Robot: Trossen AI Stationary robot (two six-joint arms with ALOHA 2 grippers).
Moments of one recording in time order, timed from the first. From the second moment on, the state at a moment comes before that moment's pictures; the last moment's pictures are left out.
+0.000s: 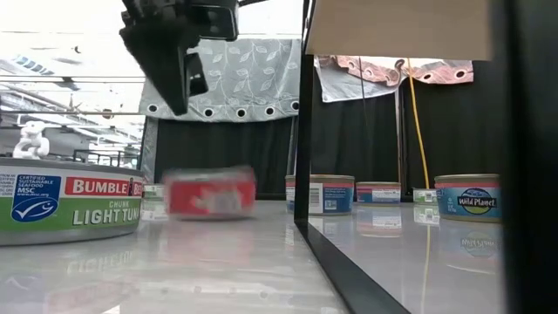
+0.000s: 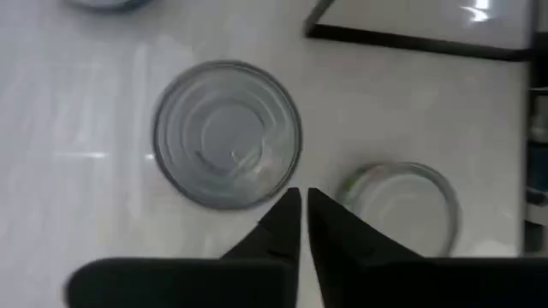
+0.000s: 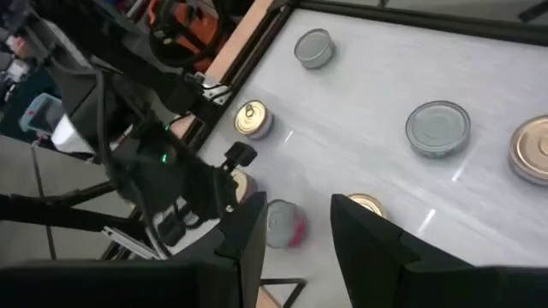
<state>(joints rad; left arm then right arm) -0.24 1.60 1.16 -0.69 0.14 -0.35 0.28 1.34 1.76 -1.16 0.47 1.19</state>
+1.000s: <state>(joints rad) -0.16 1.72 1.16 -0.69 0.08 -0.22 0.28 1.33 1.76 -1.16 0.44 1.19</state>
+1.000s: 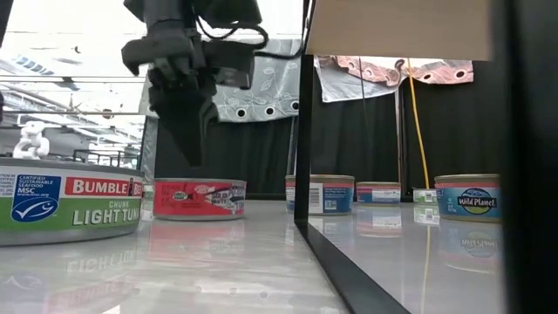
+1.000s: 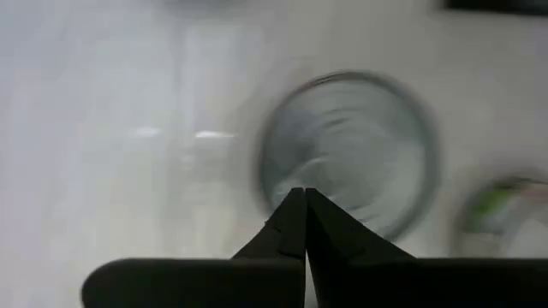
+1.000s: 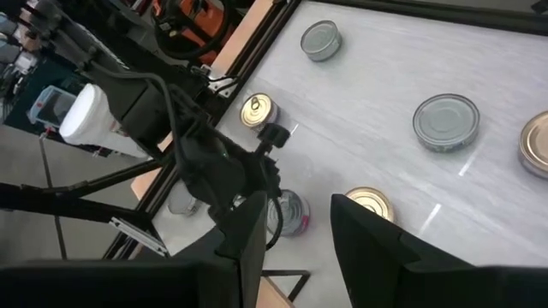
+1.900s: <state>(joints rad) 0.00 1.61 1.02 -0.76 -0.06 -0.10 0.31 1.33 1.76 -1.13 0.42 1.19</state>
